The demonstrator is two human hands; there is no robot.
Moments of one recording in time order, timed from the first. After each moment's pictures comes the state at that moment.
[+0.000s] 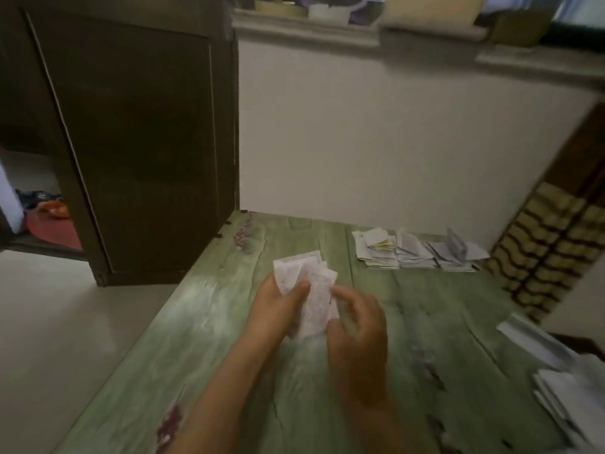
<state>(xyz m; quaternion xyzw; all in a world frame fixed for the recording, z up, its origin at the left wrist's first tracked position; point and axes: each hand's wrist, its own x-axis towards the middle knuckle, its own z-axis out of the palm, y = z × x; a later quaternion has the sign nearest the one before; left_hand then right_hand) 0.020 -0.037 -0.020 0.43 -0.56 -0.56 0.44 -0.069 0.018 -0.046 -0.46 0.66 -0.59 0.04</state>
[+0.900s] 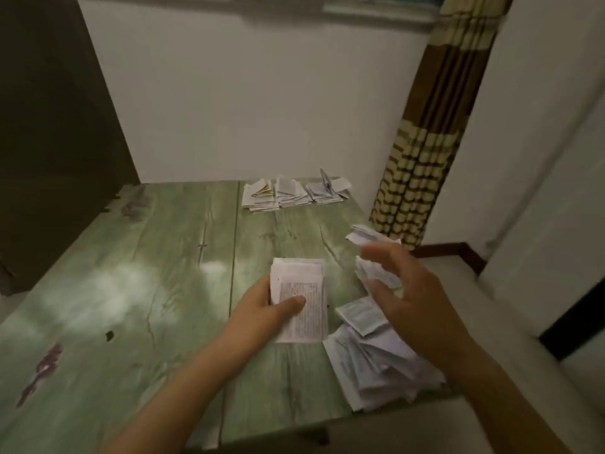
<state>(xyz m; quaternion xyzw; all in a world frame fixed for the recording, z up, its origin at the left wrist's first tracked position) -0.062 0.132 -0.008 0.37 -0.68 -0.58 0.25 -0.214 0.247 0.026 -0.54 0.71 -0.44 0.07</state>
